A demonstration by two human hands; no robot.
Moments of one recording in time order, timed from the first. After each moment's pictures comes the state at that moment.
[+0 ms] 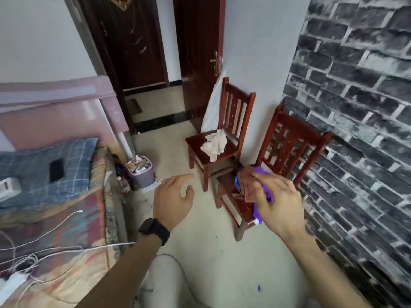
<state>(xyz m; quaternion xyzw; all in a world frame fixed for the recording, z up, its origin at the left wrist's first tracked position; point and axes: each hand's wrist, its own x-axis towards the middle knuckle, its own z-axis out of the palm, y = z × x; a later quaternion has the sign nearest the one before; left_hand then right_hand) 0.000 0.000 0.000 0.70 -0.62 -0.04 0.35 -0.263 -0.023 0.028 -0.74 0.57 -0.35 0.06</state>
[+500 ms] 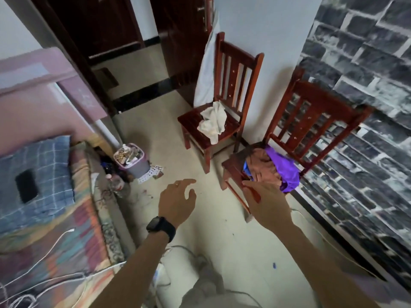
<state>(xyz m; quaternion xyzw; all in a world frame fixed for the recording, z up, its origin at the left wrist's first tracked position) 0.093 -0.167 -0.088 0.73 -0.62 -0.21 0.19 -0.161 -0.176 -0.089 -0.69 0.66 -0.26 0.16</state>
